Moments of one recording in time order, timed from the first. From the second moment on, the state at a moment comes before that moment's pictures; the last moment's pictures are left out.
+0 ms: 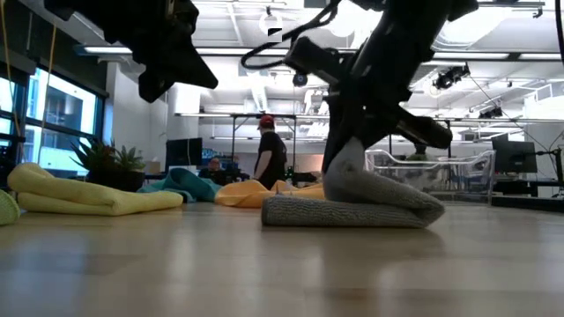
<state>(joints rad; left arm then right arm) -0.02 1.13 0.65 -0.10 -0.29 -0.61 0.29 1.84 1.18 -0.43 0.28 1.53</state>
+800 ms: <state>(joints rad) -0.02 1.13 0.65 -0.11 -0.29 -0.61 0.27 1.84 1.18 -0.37 0.26 1.45</state>
